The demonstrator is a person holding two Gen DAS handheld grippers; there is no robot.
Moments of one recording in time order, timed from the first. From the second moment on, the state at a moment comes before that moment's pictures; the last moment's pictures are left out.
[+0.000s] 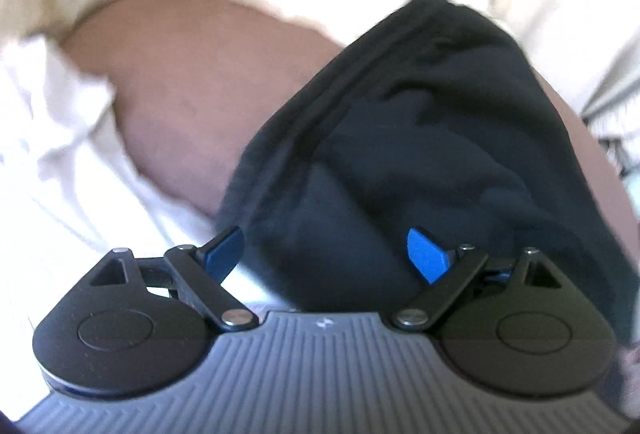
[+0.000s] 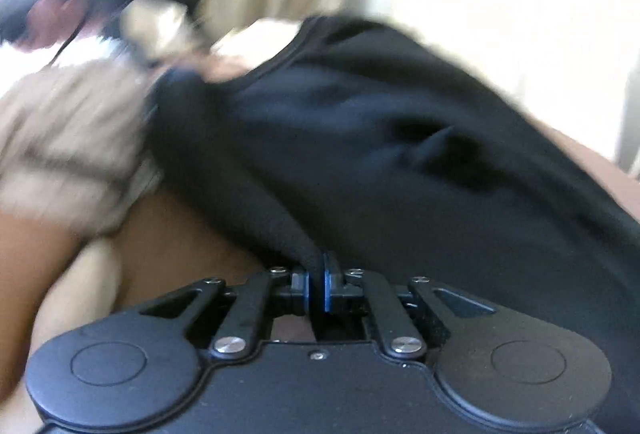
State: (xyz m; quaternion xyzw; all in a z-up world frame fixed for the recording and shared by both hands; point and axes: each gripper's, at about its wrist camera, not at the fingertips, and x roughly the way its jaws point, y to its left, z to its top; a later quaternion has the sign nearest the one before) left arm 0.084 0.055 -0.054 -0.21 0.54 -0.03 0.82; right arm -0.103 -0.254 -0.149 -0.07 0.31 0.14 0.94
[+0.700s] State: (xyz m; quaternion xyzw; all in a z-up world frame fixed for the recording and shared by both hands) left arm 0.064 -0.019 -0.015 -0.09 0.39 -0.06 0.91; right arm -0.158 -0.342 -0.094 0.01 0.30 0.03 0.95
